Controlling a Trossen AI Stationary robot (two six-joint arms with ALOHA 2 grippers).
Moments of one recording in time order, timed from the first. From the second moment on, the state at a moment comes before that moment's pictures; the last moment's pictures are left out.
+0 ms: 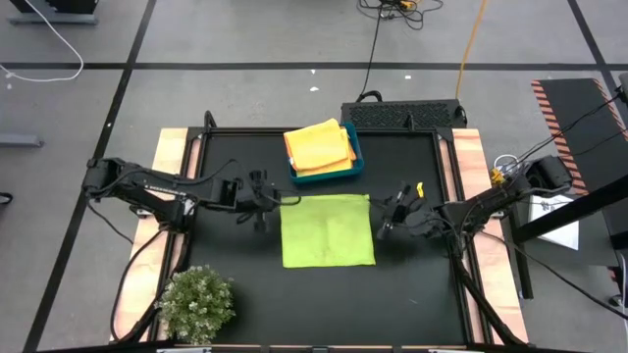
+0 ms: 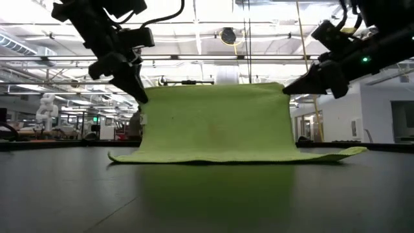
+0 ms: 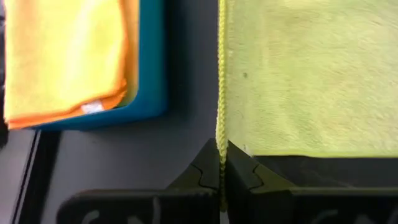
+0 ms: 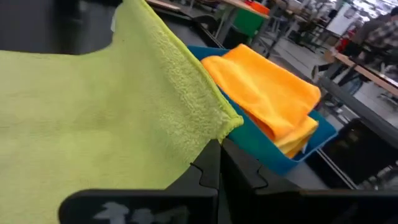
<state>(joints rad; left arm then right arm) -0.02 1.32 0.79 -0.44 -0.35 0.11 0.29 1.15 0.25 0.45 0.83 -0.05</state>
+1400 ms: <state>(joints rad) -0.33 1.55 0.79 -0.30 -0.21 -0.05 0.63 1.36 0.25 0.49 0.68 0.33</state>
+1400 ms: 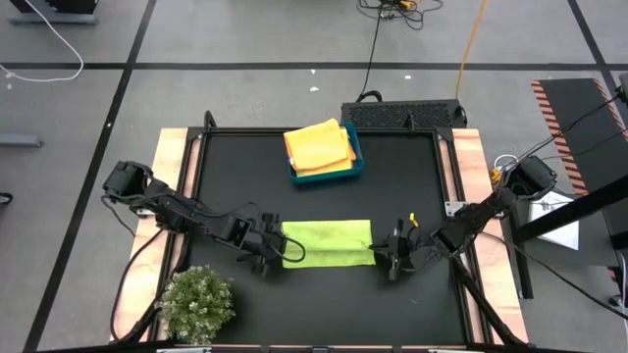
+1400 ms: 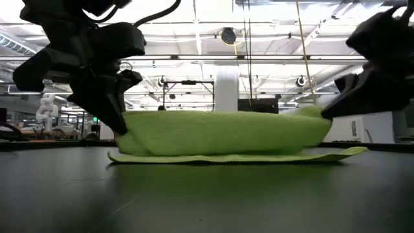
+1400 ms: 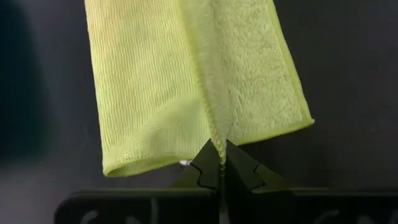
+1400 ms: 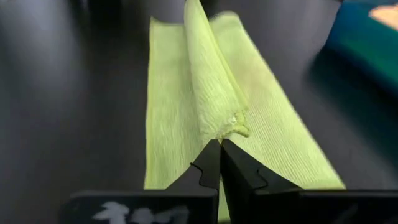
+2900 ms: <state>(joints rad) -0.34 1.49 0.86 -0.20 -0.09 -0.15 0.64 1.32 0.25 0.56 0.61 0.46</state>
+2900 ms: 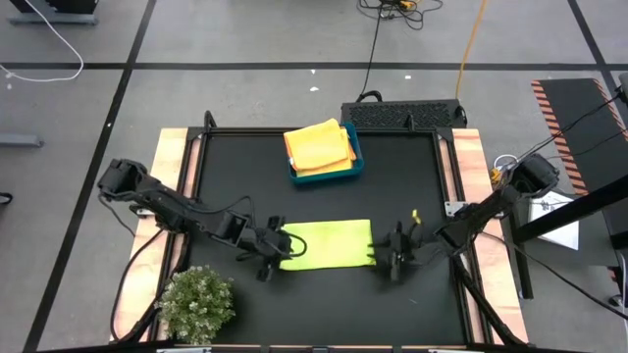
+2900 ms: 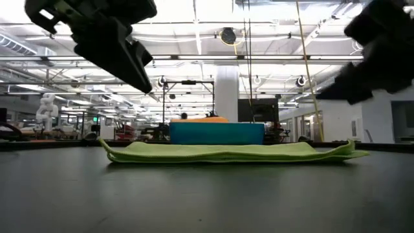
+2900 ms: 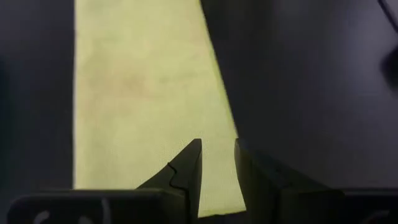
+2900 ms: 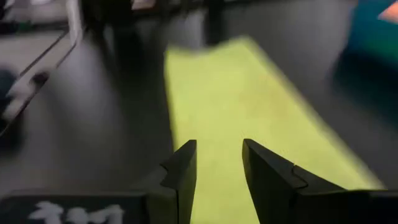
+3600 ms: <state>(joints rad) -0.22 1.72 0.85 0.32 -0.05 -0.04 0.50 1.52 0.25 0.77 0.76 0.46</state>
